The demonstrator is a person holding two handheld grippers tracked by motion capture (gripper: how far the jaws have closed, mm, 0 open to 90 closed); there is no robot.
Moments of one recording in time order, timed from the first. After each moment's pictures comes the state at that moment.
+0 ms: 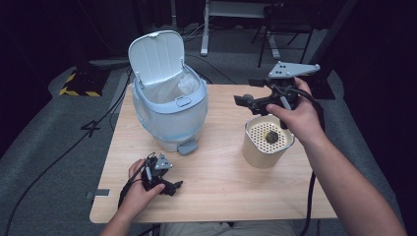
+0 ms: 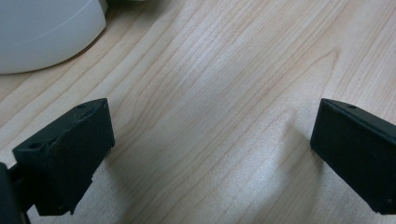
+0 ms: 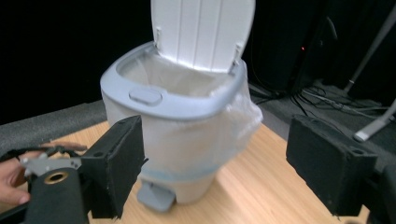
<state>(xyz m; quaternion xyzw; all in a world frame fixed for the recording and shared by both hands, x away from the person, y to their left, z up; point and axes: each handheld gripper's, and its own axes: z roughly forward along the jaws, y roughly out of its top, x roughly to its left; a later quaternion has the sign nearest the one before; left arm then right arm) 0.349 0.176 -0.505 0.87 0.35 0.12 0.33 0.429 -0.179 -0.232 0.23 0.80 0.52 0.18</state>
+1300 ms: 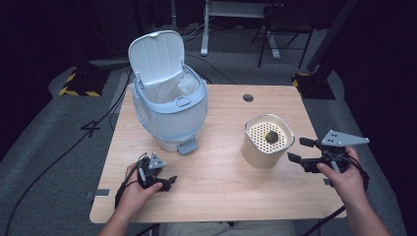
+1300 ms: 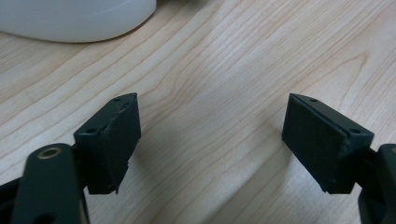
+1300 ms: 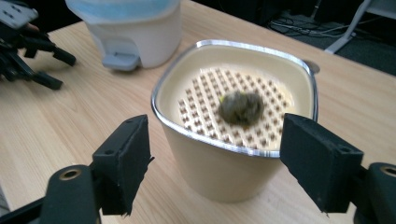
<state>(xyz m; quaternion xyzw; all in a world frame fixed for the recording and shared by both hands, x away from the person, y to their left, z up) 0.343 0.191 -0.499 0.85 0.40 0.14 0.33 0.353 -0.332 -0.368 0.32 0.81 0.46 0.18</state>
